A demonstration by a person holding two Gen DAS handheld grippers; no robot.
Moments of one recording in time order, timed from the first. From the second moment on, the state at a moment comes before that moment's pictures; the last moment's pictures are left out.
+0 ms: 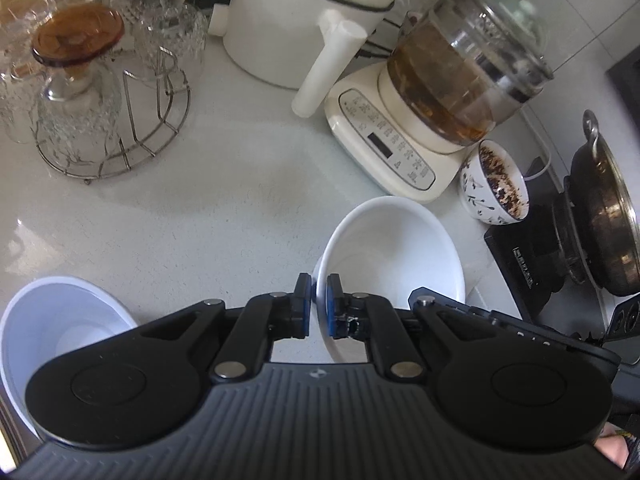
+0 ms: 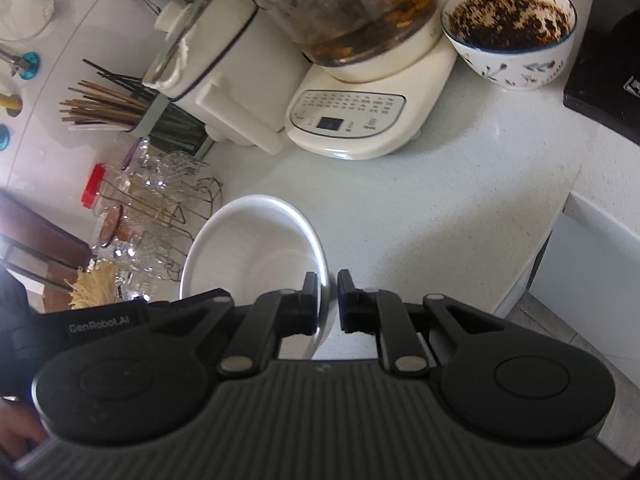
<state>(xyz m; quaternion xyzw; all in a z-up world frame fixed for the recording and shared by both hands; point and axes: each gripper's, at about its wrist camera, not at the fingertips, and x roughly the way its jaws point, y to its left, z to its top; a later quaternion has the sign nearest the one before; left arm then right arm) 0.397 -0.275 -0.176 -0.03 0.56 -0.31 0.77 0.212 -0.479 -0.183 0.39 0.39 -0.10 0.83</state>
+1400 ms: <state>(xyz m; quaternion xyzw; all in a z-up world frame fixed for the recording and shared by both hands) 0.369 -0.104 -0.124 -0.14 0.49 -0.21 0.84 0.260 -0.366 -0.130 0.31 0.41 0.05 0.86</state>
